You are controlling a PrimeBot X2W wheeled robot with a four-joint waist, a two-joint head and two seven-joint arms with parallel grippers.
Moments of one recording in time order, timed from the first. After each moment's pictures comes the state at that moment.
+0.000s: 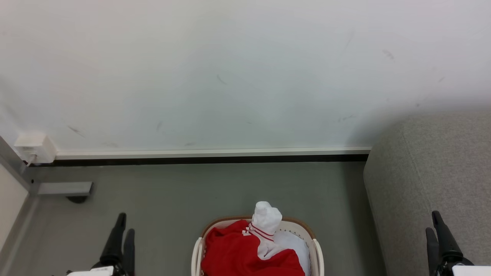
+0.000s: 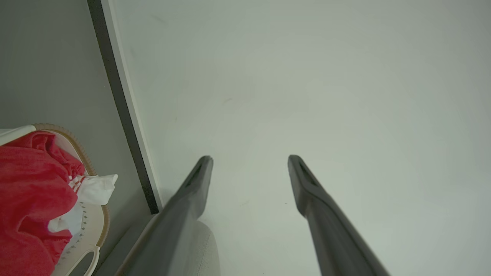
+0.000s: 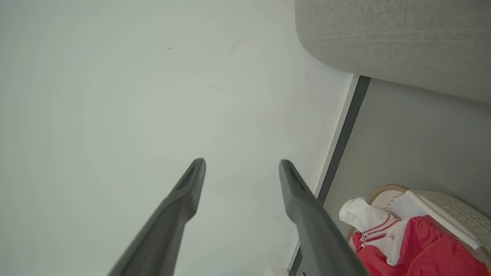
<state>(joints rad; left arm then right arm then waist) -0.07 -0.02 0.15 0.28 -1.55 -0.13 0.11 -0.06 0.01 -0.14 0.27 1.55 0.12 0.12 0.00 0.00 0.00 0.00</state>
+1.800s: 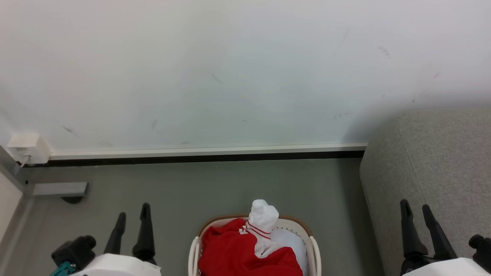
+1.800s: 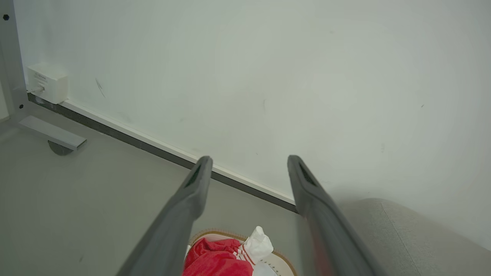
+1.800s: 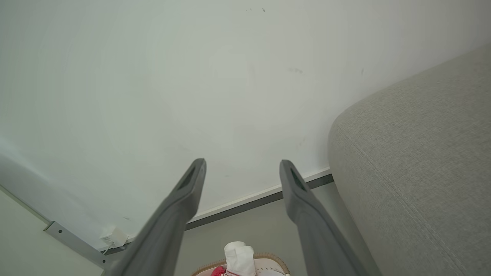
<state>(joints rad) -0.06 0.03 0.01 0.17 -0.52 -0.01 -0.11 -0.04 -0.07 0.05 0.16 0.68 0.13 -0.11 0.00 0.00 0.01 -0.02</state>
